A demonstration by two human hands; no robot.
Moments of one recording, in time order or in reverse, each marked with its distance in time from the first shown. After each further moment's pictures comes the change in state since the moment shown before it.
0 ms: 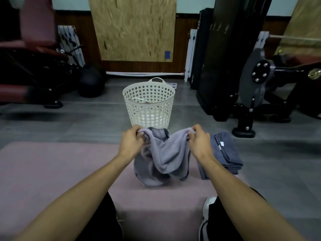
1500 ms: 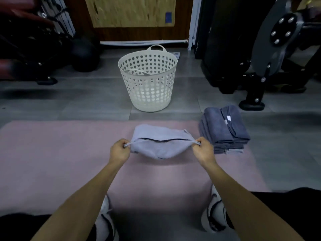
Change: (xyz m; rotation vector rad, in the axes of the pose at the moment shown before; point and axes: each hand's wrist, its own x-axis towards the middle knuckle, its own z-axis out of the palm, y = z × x) left_hand -0.037 -0.141 0.067 -0.026 -0.053 -0.353; right_hand -0.034 0.099 0.080 0.130 -0.107 0.311
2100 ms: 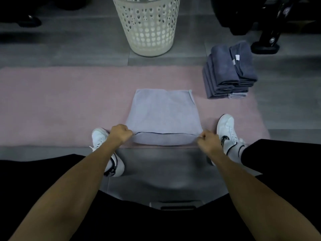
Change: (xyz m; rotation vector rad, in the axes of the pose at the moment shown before) left_hand -0.121 -0.093 0.000 0.450 -0.435 -0.239; right_hand -0.140 0.135 0.017 -0.276 -0.242 0.146
